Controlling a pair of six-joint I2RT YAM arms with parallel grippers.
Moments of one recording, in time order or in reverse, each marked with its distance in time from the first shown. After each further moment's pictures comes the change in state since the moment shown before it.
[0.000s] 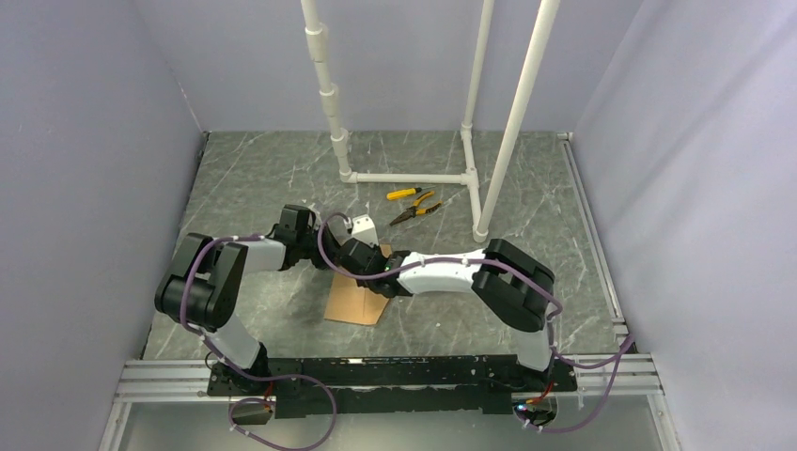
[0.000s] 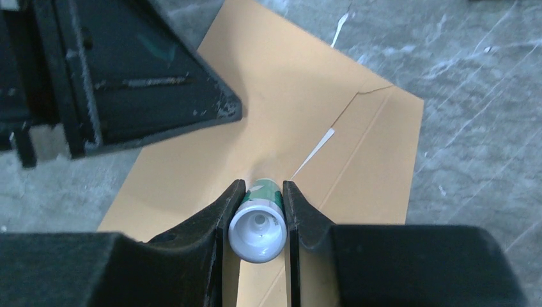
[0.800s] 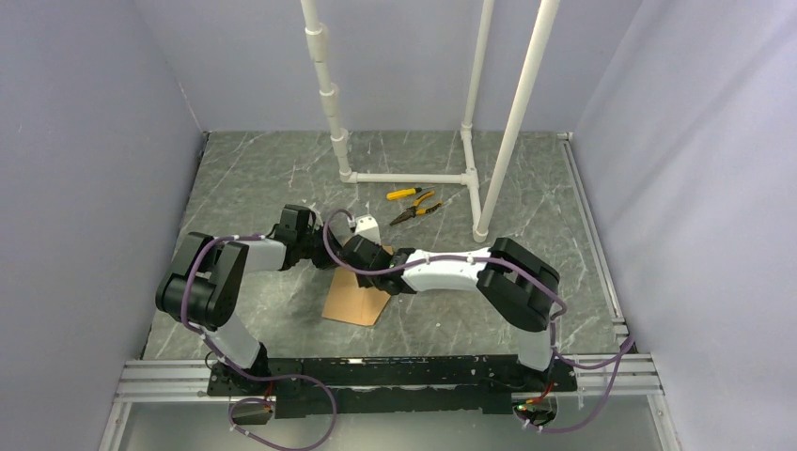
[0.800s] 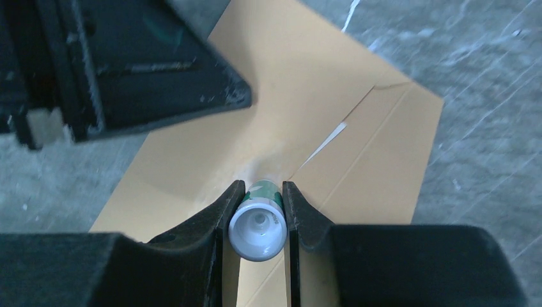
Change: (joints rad) left arm 0.000 0.011 0.000 0.020 0.014 -0.003; right arm -0.010 -0.035 -0.033 -0.012 -0.087 0.027
